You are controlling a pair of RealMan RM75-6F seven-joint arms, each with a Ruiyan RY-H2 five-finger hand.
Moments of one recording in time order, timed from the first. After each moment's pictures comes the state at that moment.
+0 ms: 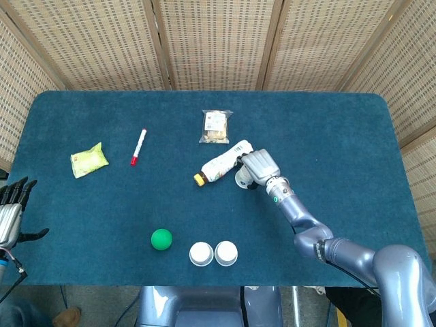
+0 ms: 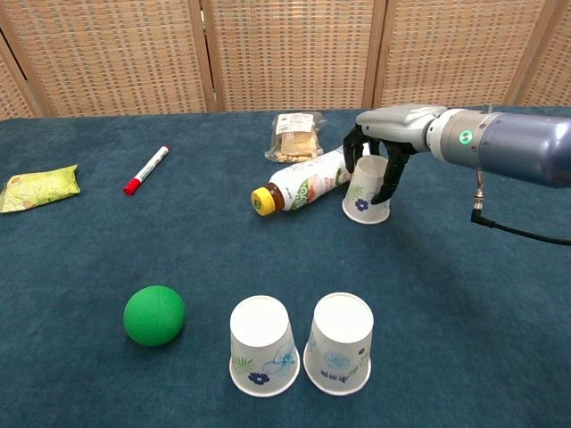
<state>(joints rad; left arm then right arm) -0.19 -1.07 -0.09 -1.68 1.24 1.28 0.15 0.98 -1.67 0.22 -1.04 -1.11 0.70 -0.19</state>
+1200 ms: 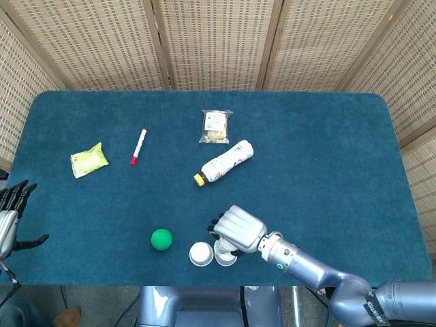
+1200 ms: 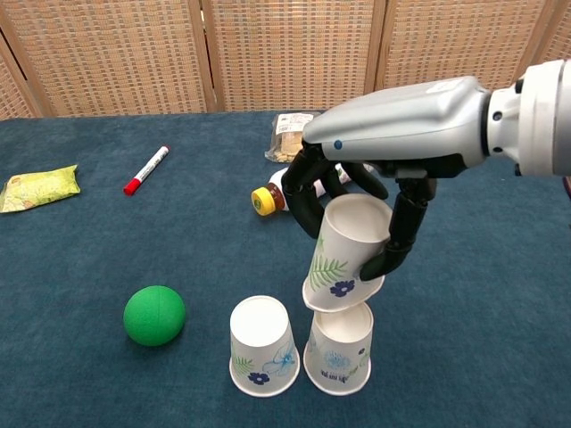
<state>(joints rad) -0.14 -0.99 -0.04 -1.78 1.38 1.36 0.06 0.93 -1.19 0.11 -2.04 -1.22 0.78 -0.46</state>
